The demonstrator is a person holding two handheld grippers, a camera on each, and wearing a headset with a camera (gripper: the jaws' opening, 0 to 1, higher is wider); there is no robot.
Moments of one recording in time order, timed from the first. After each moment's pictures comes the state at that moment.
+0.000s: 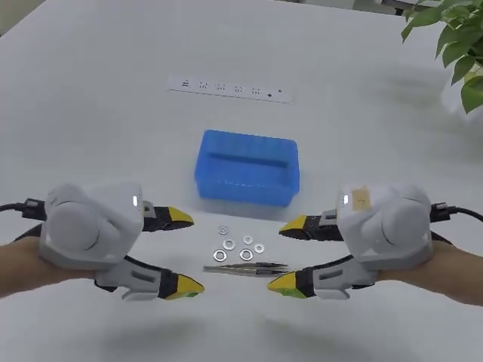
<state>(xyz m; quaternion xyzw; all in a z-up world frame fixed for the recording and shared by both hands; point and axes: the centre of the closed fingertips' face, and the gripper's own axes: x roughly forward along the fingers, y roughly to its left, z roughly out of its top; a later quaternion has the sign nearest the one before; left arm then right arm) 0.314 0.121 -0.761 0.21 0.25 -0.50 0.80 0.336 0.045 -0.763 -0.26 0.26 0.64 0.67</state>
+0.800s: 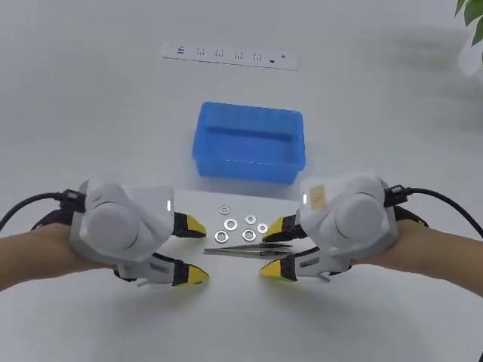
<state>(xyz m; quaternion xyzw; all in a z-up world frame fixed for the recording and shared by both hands) 0.313 0.112 -0.801 0.26 0.29 -0.53 0.75 0.316 0.055 -0.808 -0.33 0.28 0.67 0.60</state>
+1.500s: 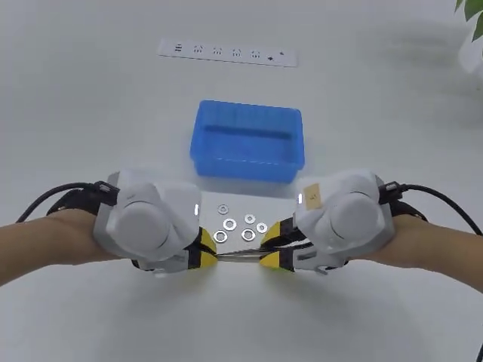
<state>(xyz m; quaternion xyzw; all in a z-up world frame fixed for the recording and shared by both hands) 0.310 0.098 -0.804 0.33 0.32 -0.56 0.69 0.326 0.060 -0.807 -0.34 0.28 0.67 0.59</state>
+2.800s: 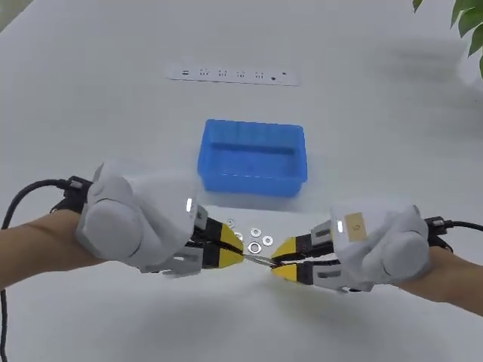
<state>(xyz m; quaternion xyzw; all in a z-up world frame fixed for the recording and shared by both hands) 0.312 0.065 -0.722 0.29 0.19 -0.59 0.73 0.322 0.047 -0.779 -0.30 0.18 0.68 0.64</state>
